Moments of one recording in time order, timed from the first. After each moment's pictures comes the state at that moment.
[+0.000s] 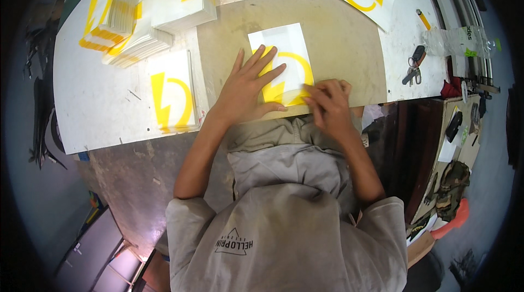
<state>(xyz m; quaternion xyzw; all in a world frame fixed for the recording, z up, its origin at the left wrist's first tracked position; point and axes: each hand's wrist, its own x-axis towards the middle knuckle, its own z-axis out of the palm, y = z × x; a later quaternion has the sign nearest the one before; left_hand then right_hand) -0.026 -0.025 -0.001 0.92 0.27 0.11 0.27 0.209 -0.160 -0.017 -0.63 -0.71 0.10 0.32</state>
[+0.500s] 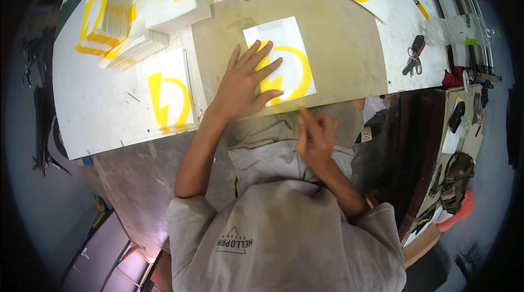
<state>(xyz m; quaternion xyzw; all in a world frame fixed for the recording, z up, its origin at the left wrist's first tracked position) -0.024 -0.023 -0.005 0.92 0.27 0.11 0.26 0.132 -0.227 -0.017 -0.74 -0.57 0.02 0.35</state>
